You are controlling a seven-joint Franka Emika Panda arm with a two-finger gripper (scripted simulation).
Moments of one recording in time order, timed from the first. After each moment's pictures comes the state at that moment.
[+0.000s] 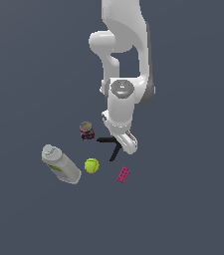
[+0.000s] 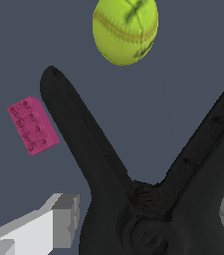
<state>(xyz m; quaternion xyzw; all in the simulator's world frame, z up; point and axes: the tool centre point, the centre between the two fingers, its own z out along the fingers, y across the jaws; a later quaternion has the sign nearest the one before) -0.018 0.032 0.101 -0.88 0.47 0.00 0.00</state>
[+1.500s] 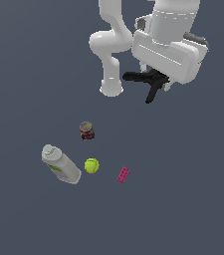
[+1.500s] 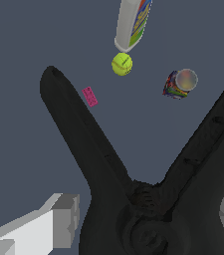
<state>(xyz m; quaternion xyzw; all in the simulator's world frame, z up) -0.057 0.131 0.388 -0.88 0.47 0.00 0.00</state>
